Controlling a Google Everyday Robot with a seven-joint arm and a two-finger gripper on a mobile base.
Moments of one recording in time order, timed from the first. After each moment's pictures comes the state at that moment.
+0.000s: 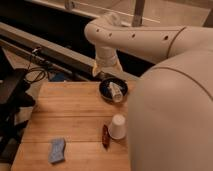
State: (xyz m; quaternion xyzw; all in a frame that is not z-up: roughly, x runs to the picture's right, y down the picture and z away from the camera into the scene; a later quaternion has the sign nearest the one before) arm 0.006 -0.080 0.711 -0.15 0.19 0.65 0.72
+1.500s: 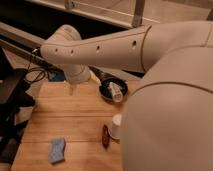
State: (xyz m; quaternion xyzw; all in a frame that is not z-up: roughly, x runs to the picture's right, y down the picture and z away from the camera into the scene) arm -0.087 0.000 0.648 -0.16 0.21 0.57 0.78
